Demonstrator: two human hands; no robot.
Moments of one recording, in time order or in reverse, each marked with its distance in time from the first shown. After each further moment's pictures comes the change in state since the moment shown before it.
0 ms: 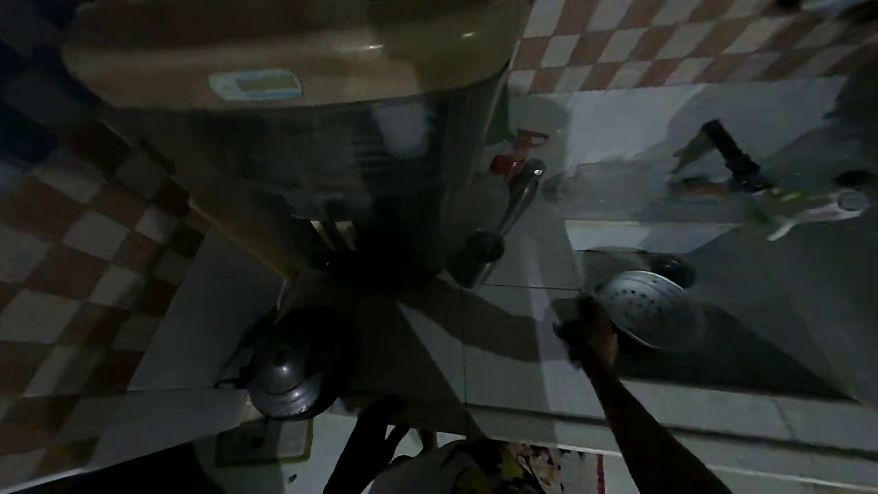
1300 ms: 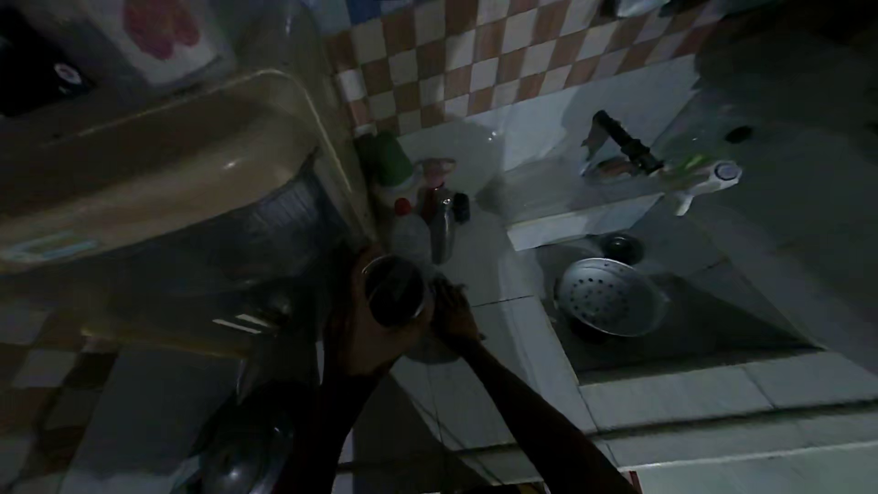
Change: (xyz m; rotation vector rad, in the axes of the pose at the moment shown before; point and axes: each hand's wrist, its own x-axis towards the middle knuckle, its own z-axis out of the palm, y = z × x) left_hand 0.167 0.275 -0.118 0.200 0.629 0.333; right_hand 0.029 -0.147 0.081 0.089 -0.050 -0.629
